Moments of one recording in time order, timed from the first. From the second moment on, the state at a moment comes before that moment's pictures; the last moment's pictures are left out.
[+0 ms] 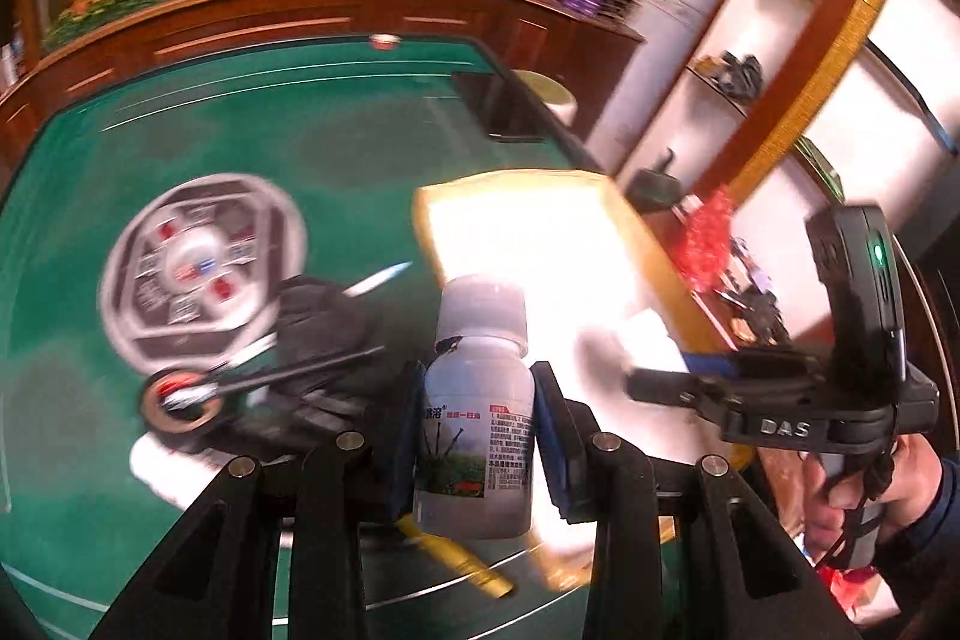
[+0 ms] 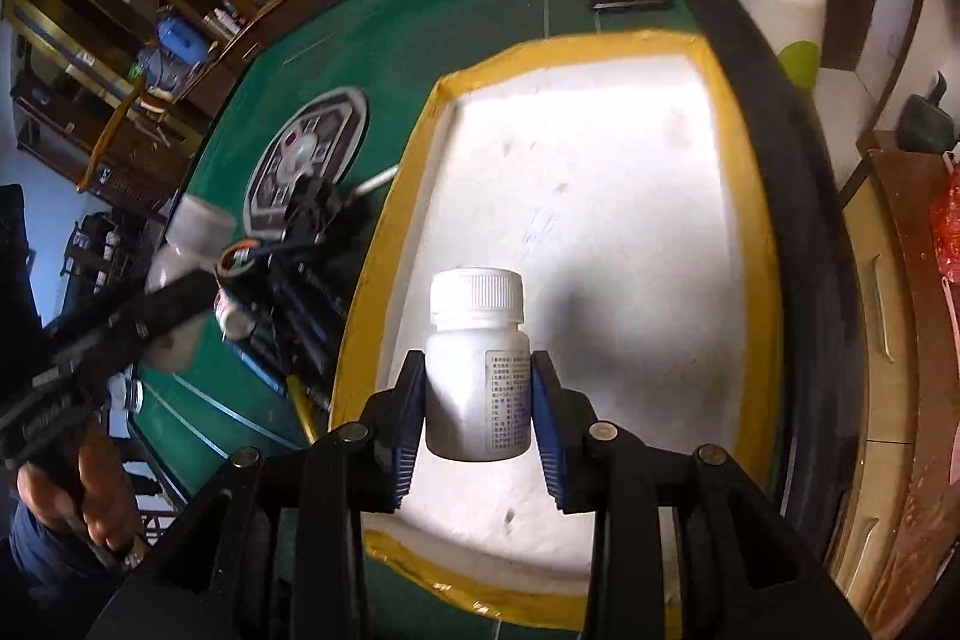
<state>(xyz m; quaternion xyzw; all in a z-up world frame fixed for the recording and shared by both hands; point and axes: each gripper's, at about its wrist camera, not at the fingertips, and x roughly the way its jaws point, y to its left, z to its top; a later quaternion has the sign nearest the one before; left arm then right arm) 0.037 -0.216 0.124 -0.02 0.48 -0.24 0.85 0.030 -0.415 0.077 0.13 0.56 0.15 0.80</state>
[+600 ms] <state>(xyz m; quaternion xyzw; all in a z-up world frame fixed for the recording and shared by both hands) 0.110 -0.293 0.060 -0.01 0.54 -0.20 0.82 0.120 -0.440 0.054 0.13 0.58 0.11 0.80</state>
